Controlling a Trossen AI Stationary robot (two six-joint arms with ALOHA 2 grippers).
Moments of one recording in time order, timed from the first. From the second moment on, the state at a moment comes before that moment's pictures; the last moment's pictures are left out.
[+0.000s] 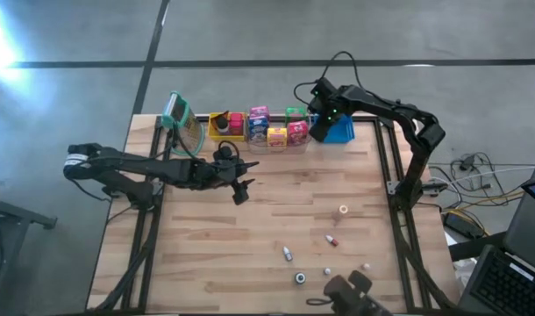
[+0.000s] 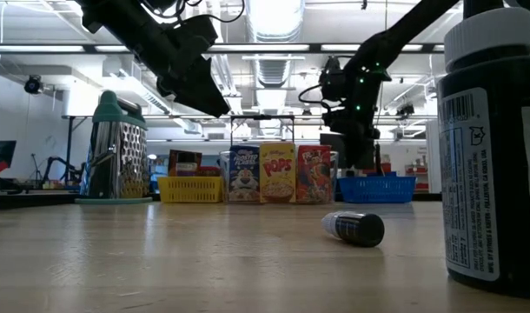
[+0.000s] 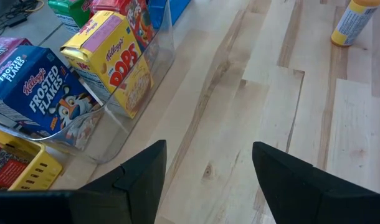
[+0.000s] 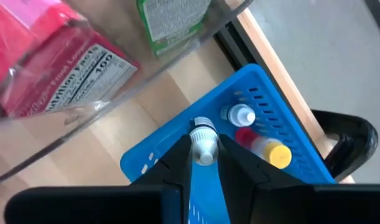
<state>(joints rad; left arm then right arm) 0.00 1.30 0.83 -0.18 -0.39 -0.18 -0.78 1.82 1.38 -0.81 0.04 -0.17</state>
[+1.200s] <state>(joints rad) 0.00 1.30 0.83 -0.18 -0.39 -0.18 -0.83 1.87 1.32 -0.72 0.00 -0.20</state>
